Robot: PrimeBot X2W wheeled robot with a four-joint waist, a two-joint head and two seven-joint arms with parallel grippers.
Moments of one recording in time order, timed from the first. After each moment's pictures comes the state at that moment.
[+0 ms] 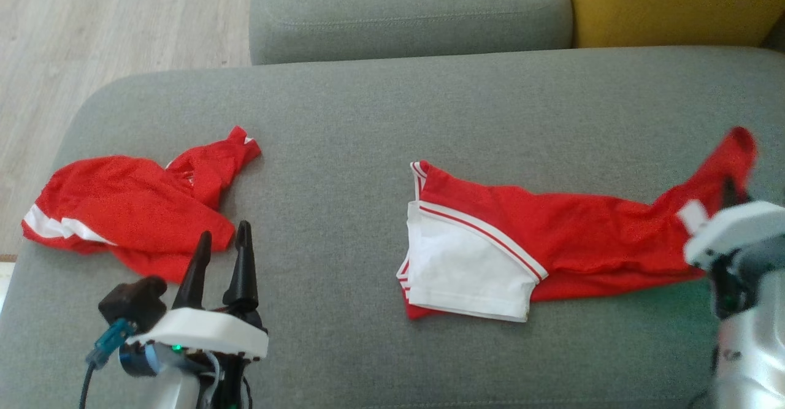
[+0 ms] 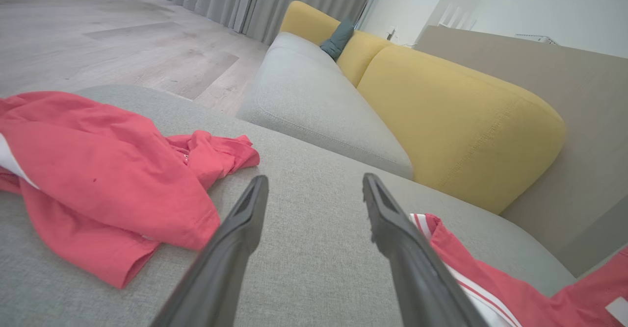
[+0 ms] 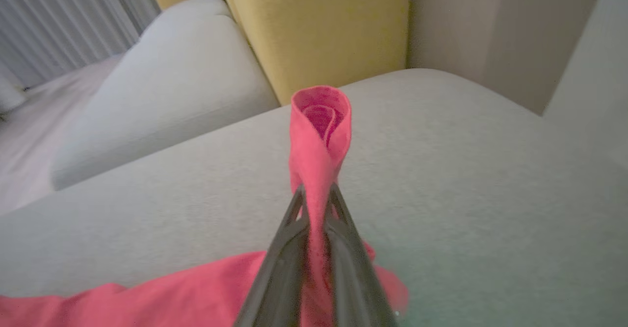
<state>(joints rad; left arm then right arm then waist) -0.06 0.05 -0.16 0.29 -0.50 -0.05 -0.25 -0.42 -0.05 -0.50 0.60 -0.05 0.13 0.16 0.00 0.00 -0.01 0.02</state>
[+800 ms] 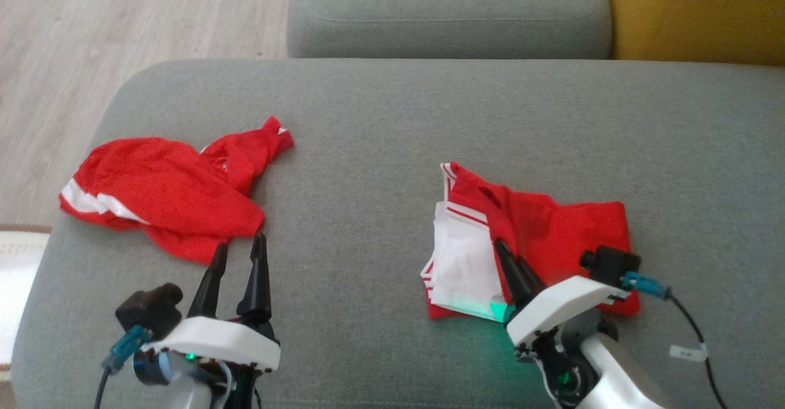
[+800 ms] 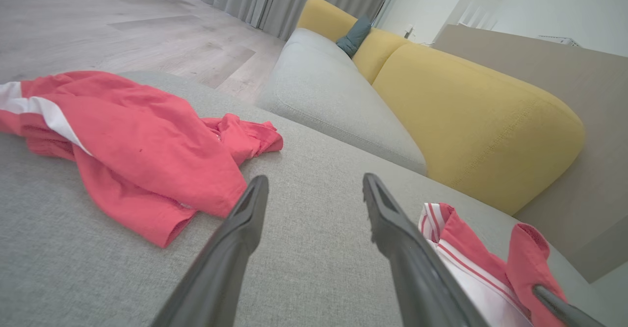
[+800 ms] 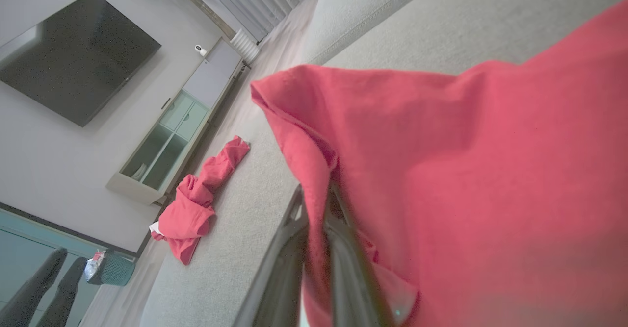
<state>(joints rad) -0.04 0.05 -0.20 0.30 -0.51 -0.04 -0.25 -0.27 -0.05 0.43 0.62 0.87 0.13 -0.05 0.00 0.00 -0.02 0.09</state>
